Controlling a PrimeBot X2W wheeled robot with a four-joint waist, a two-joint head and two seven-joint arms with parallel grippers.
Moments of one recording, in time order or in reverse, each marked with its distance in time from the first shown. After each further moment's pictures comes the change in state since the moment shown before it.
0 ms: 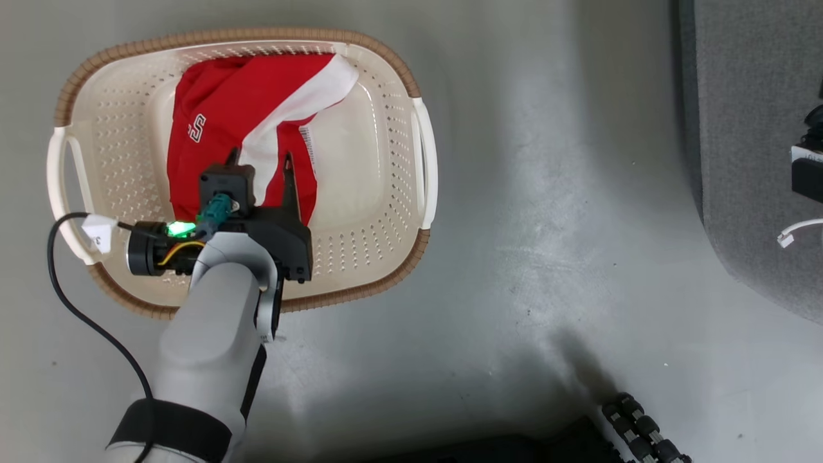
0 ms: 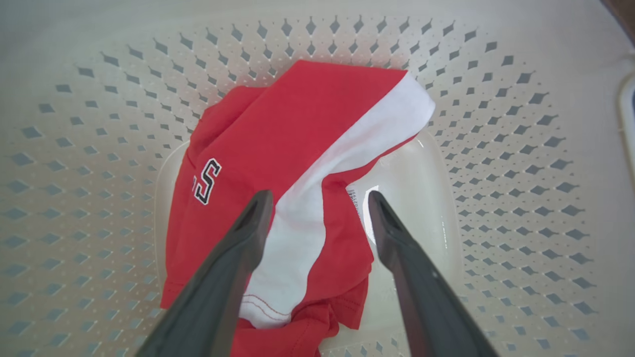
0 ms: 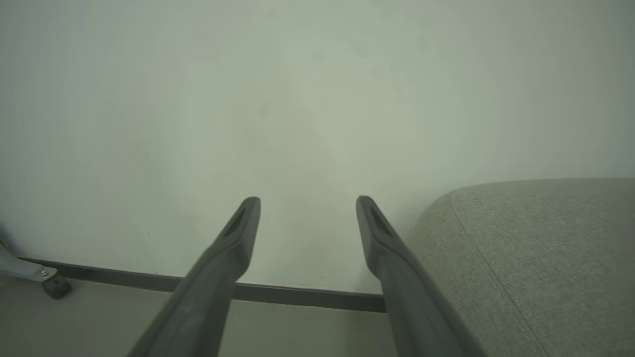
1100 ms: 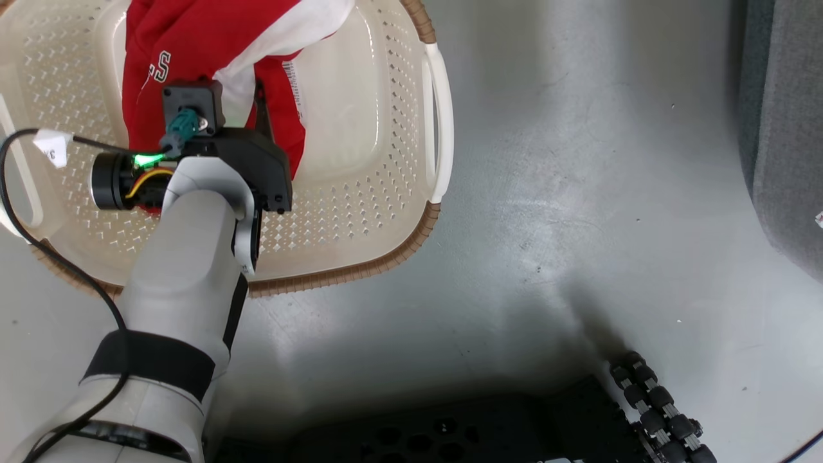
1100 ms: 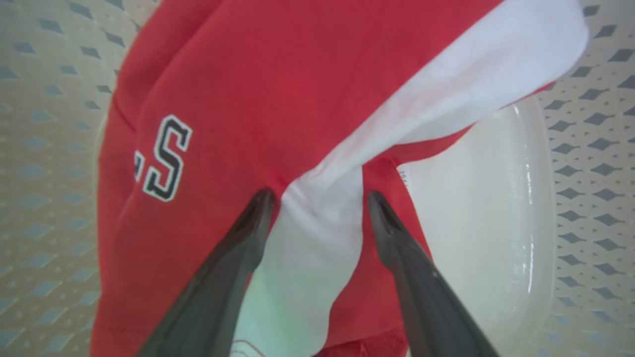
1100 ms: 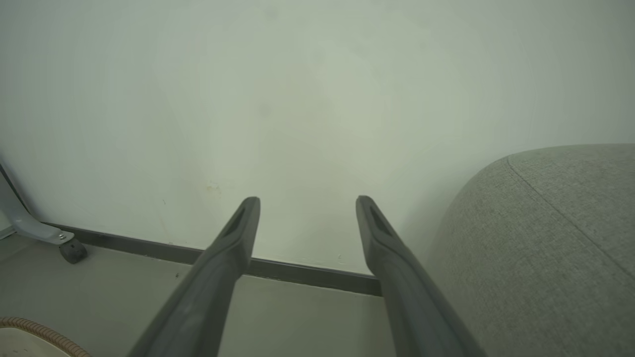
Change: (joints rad) left arm -0.213 -0.005 0.023 0.151 -0.017 -0.010 0.036; right arm -0.075 -0.052 0.014 -0.110 -0.005 0.003 -0.001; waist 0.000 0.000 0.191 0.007
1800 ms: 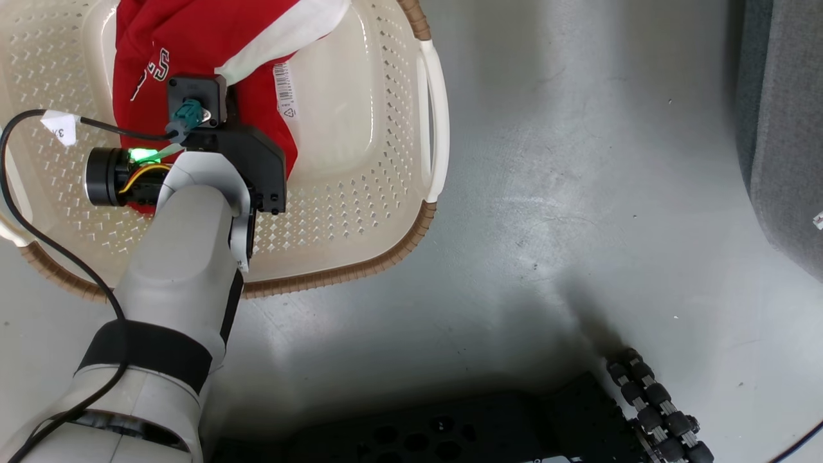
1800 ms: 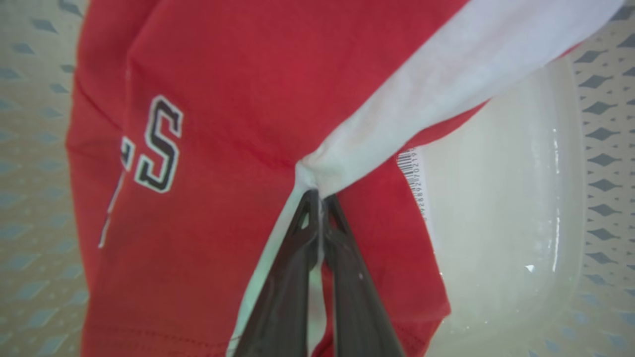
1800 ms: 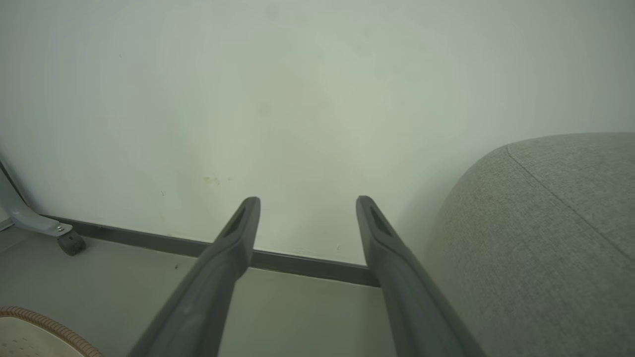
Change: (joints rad) left arm -0.049 -0.001 -0.033 0.082 0.020 0.001 0.044; right arm 0.005 -0.001 0.002 0.001 -0.001 0.000 0.000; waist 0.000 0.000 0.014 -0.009
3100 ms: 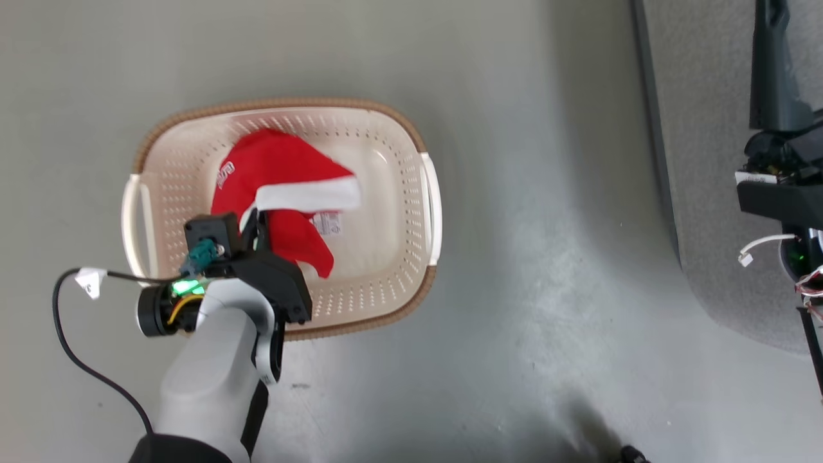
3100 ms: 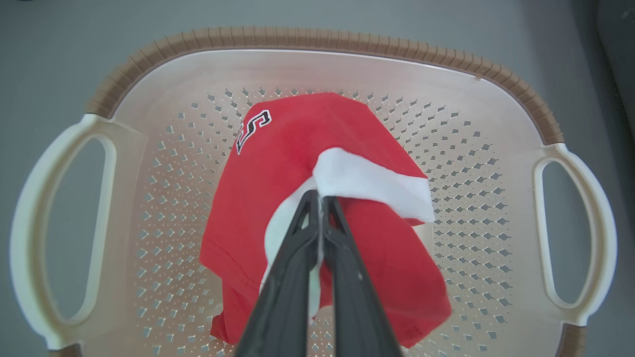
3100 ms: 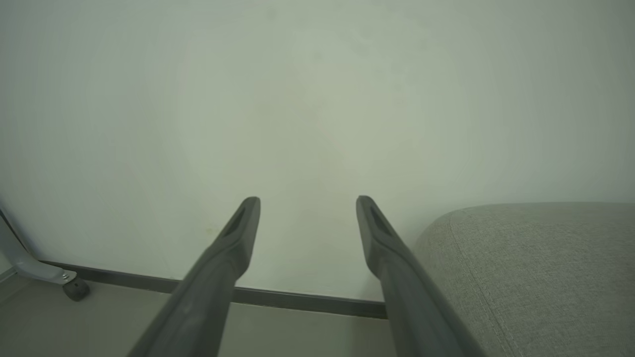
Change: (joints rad) left arm 0.317 -0.001 0.000 -0.140 -0.196 -0.019 -0.091; right arm 0.081 0.040 0.057 0.273 0.010 0.000 0.000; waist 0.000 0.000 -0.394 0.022
